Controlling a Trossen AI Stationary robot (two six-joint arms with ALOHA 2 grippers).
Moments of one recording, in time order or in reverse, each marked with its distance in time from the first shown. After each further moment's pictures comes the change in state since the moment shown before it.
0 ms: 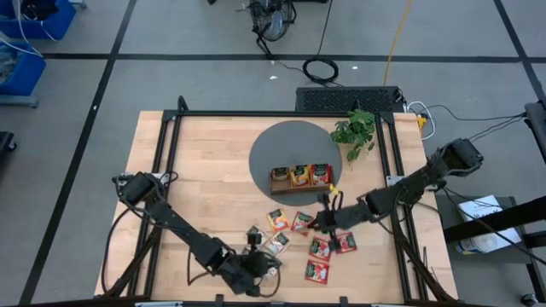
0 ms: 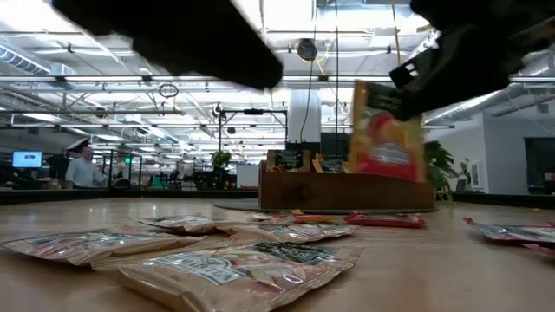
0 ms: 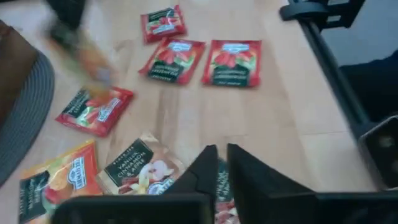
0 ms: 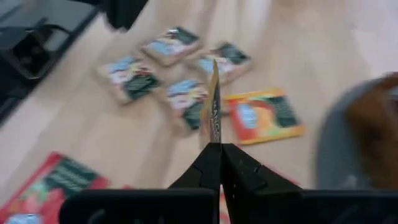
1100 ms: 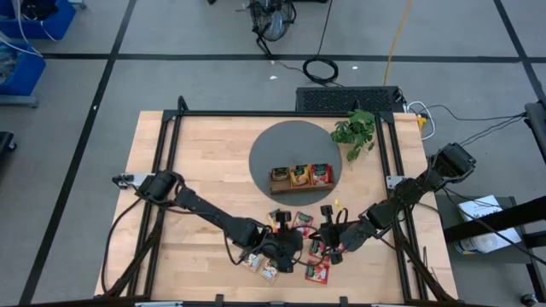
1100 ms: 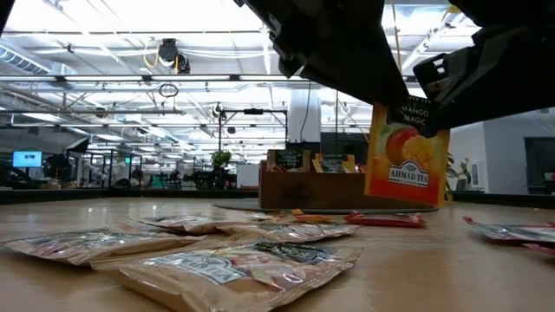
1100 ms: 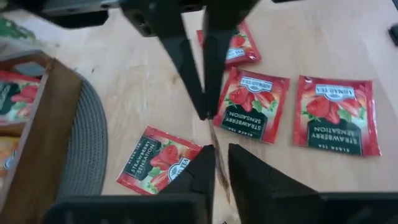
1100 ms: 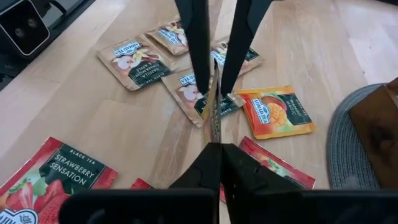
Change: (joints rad) left arm 0.227 0.150 0.383 -0.307 0.120 0.144; right arm 0.175 0.118 -0.006 0.093 0.216 0.022
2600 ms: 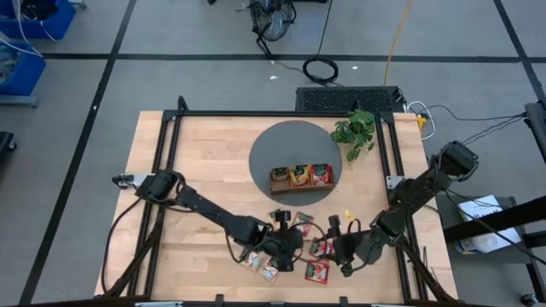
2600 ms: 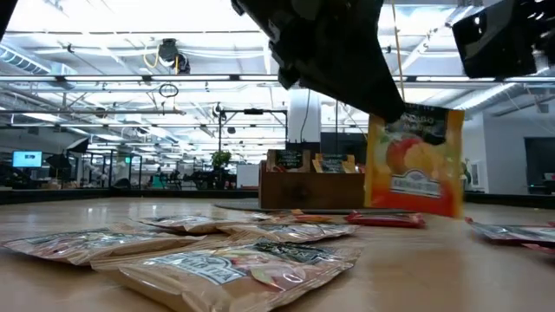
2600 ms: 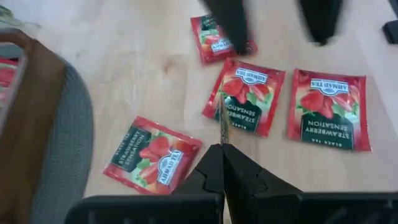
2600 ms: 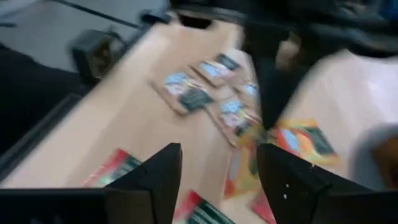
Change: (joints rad) left arm 0.021 0.000 -0.003 -0.014 0.051 -0.049; right arm 0.160 -0.040 -0.002 0.047 0.103 -0.014
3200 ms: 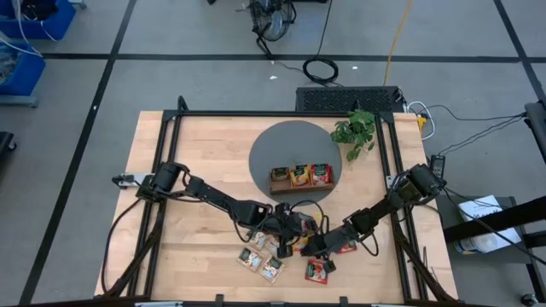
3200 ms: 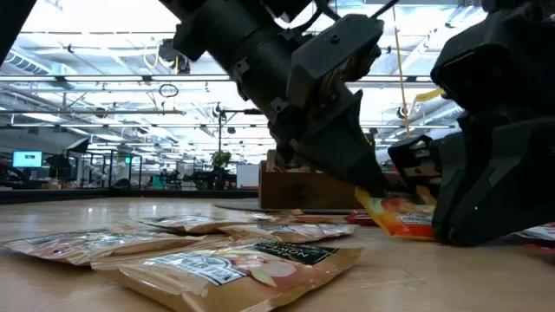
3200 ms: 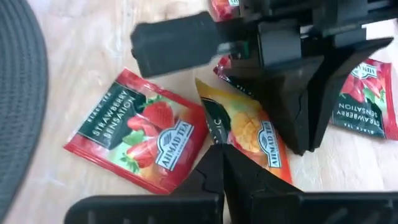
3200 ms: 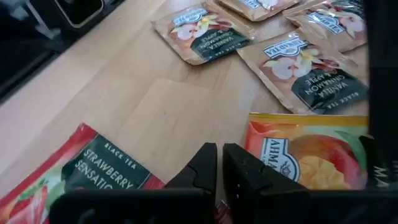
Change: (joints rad) left arm 0.124 0.001 -0.208 0.236 0.302 -0.085; right arm -0.225 0.435 -0.007 0.409 -0.412 0.001
